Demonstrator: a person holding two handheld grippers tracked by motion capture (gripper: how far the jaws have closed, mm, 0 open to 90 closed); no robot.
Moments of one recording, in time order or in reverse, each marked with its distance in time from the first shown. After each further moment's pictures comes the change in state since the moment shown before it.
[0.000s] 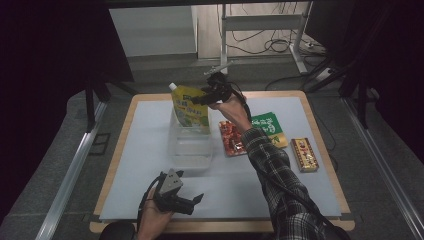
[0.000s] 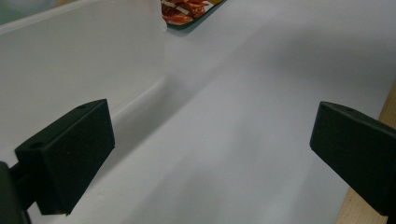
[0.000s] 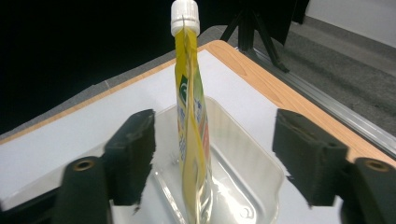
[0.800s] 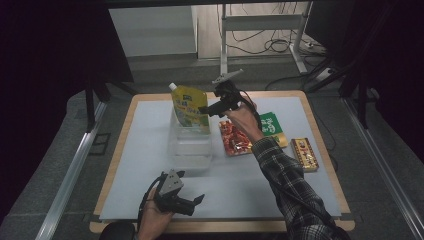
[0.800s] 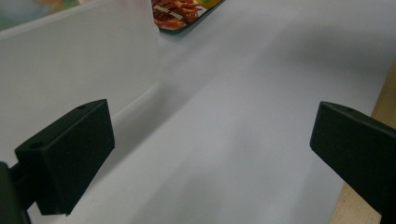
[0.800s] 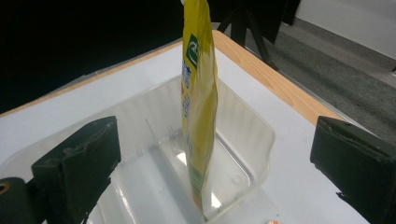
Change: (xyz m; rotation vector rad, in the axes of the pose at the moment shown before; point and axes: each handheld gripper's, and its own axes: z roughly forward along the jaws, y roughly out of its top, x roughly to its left) left arm -0.002 0.001 0.000 -0.020 -0.020 0.010; right arm 0.011 -0.025 -0.027 0.008 -0.042 -0.044
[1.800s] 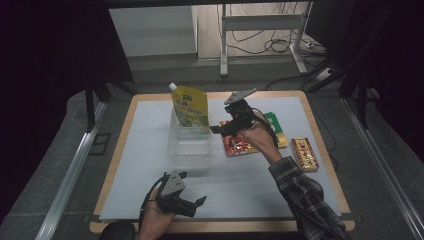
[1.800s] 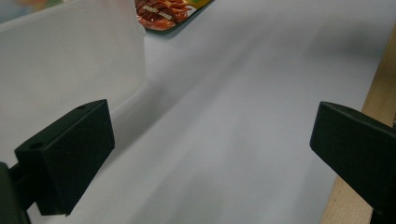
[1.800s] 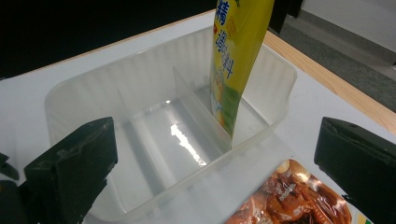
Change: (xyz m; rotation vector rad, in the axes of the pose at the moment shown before) left arm -0.004 0.000 0.003 0.002 -0.024 0.017; right arm 0.029 -0.049 -0.040 0.016 0.006 -0.036
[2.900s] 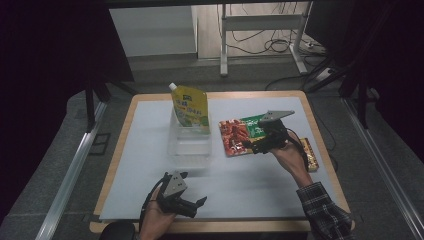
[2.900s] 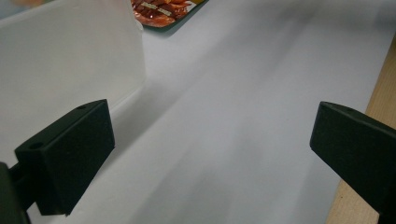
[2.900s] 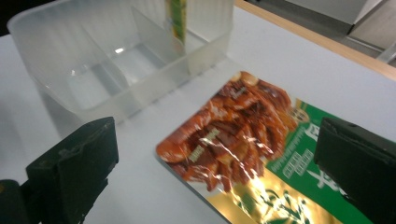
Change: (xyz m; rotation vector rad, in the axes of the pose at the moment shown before) left arm -0.001 0.000 0.002 0.017 0.015 0.025; right arm -0.014 -0.087 -0.063 0.007 -0.126 0.091
